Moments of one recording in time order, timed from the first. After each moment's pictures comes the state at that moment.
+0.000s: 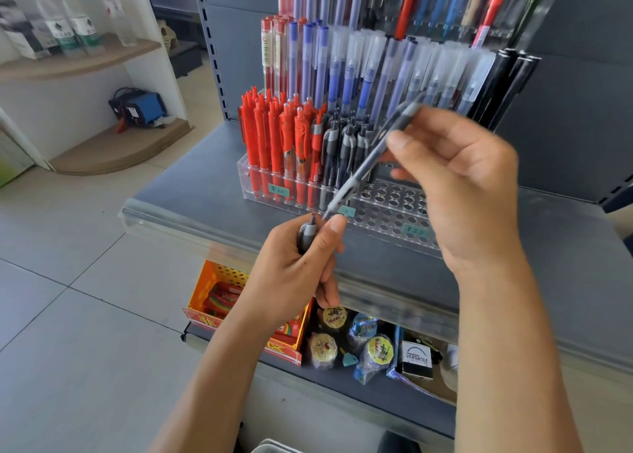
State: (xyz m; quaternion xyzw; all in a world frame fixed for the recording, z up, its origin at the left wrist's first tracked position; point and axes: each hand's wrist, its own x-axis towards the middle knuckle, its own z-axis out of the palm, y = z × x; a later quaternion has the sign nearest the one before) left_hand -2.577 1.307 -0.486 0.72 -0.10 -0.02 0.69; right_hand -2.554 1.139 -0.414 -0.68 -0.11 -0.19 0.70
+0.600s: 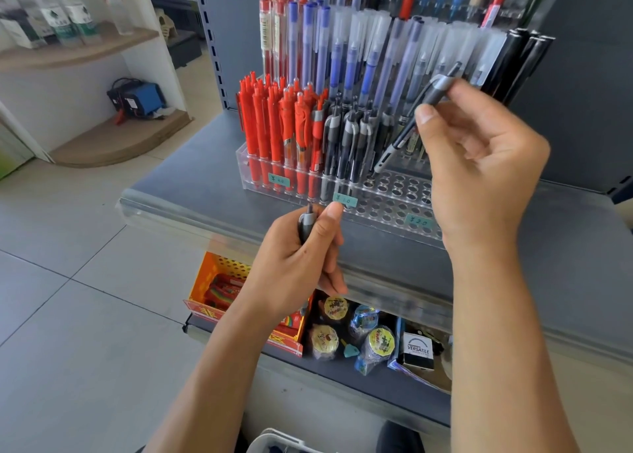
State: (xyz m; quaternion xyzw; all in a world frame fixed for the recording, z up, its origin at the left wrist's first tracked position) left_hand -2.576 1.306 -0.489 0.73 -0.09 -0.03 0.68; right_hand -2.537 1.139 -0.429 -0.69 -0.08 -0.39 0.60
